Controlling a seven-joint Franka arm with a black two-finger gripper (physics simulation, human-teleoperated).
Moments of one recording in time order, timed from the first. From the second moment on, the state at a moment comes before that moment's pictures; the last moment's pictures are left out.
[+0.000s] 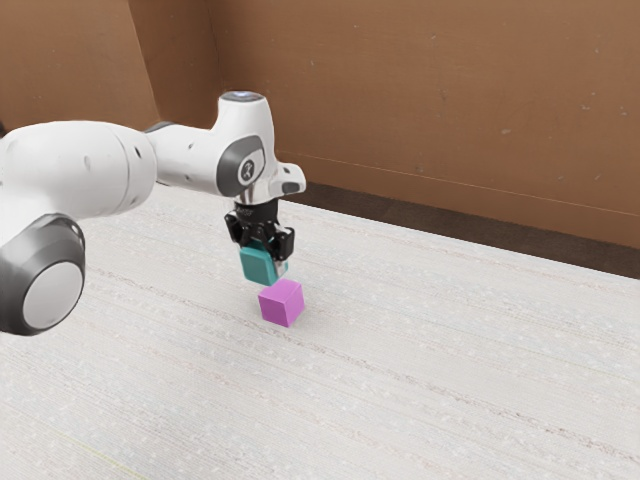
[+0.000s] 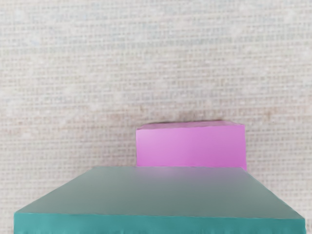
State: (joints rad) arm -0.37 0.53 0.41 -1.57 -0.17 2.03 0.12
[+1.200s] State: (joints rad) arm -0.38 0.55 0.40 -1.60 -0.19 2.10 0.11
